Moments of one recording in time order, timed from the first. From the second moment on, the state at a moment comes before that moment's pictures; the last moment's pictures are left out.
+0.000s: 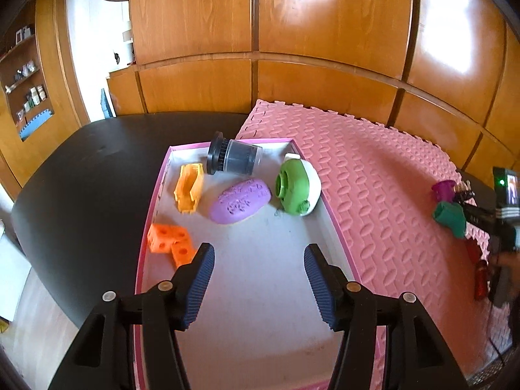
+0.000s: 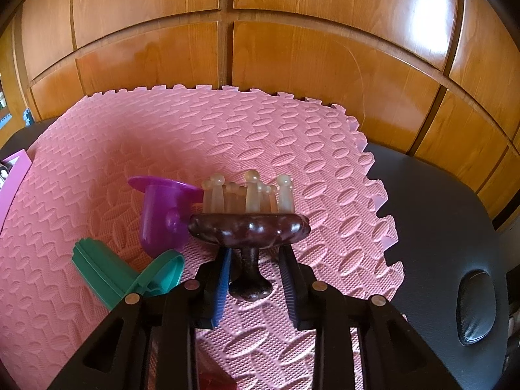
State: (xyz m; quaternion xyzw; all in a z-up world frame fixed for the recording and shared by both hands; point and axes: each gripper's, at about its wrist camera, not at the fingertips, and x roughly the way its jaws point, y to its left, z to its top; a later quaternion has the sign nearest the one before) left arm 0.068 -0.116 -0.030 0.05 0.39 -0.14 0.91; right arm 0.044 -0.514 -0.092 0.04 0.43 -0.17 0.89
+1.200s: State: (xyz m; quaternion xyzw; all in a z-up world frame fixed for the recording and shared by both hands) left arm 0.044 -0.093 -0.025 0.05 0.39 -0.12 0.91; right arm 0.032 -0.529 -0.072 0.09 0.39 -0.21 0.89
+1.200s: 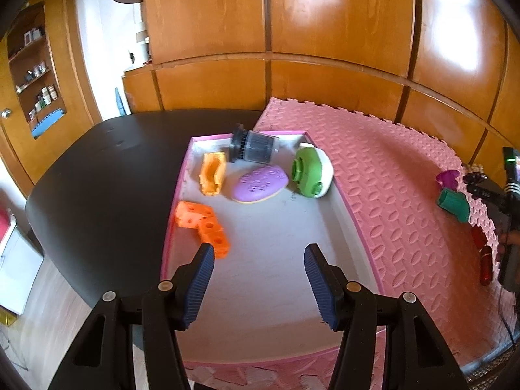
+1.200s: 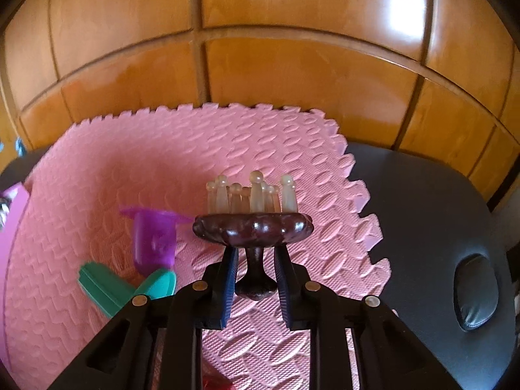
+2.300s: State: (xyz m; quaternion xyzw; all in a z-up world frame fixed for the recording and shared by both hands) left arm 0.047 -0.006 -0.037 -0.04 0.39 -0.08 0.91; right arm 0.111 -0.195 -0.084 -0.08 0.48 0.13 0.86
